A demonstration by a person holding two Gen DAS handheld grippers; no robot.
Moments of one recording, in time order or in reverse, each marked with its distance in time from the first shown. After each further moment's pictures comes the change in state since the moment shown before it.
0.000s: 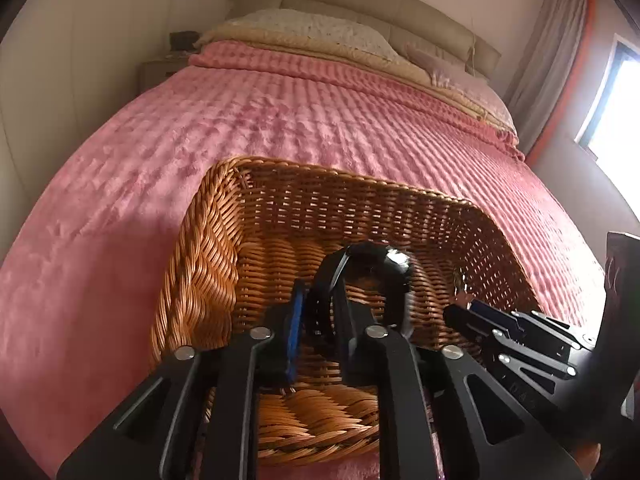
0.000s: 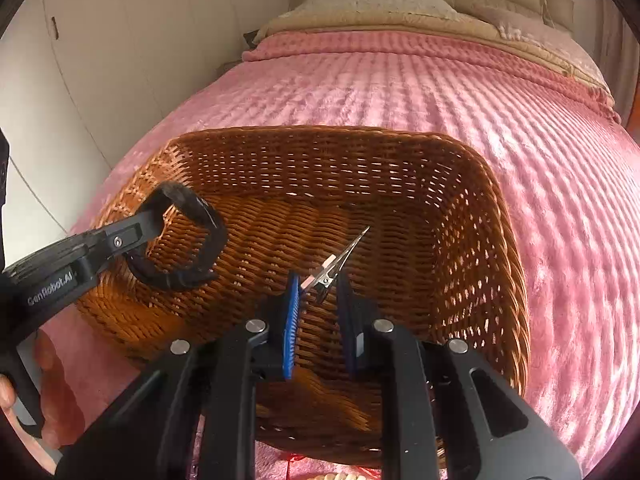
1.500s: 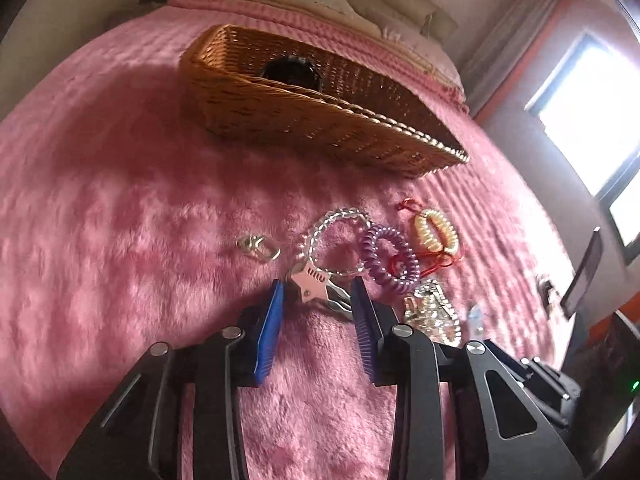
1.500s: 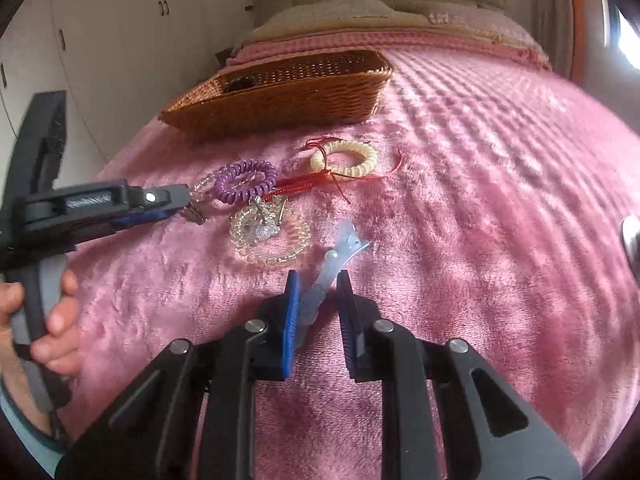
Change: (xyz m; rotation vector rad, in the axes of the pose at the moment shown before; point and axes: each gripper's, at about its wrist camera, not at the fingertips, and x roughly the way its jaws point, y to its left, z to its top) left arm -0.069 0.004 -0.147 0.013 0.151 -0.195; right arm -0.132 0.028 -0.221 0.138 -0.087 -0.044
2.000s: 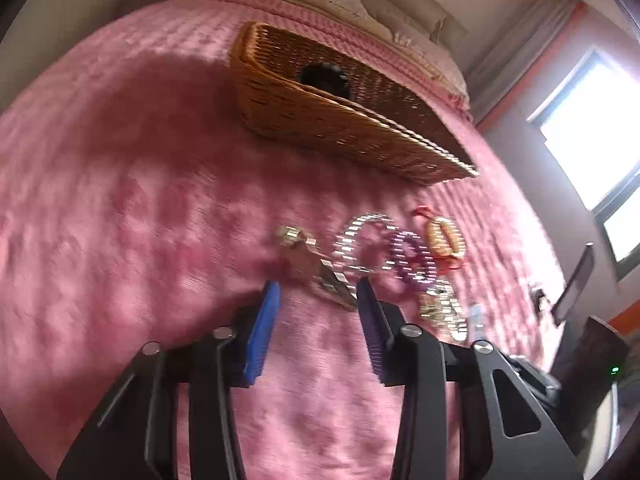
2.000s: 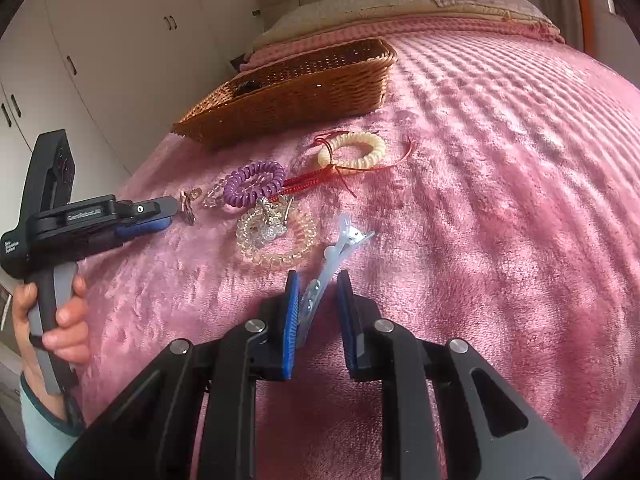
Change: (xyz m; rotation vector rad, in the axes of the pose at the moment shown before) left arm -0.016 0.034 0.004 -0.087 0.005 -0.065; right arm 0.003 -0.011 -0.001 0.047 0.003 0.099
